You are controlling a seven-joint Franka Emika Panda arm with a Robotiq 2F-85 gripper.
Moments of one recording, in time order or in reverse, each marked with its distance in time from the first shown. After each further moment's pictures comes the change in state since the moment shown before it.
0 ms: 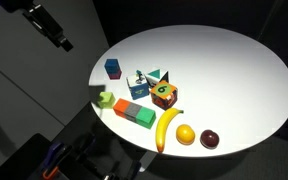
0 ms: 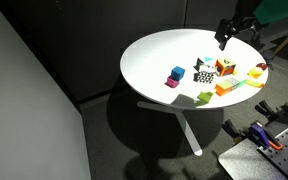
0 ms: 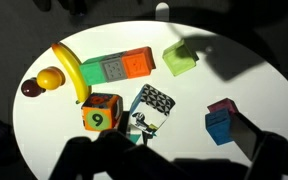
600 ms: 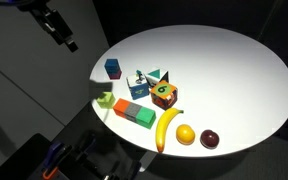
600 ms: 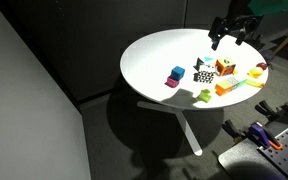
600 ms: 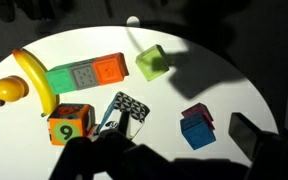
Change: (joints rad) arm 0.094 0.092 -0.147 0.043 0.120 0.037 -0.128
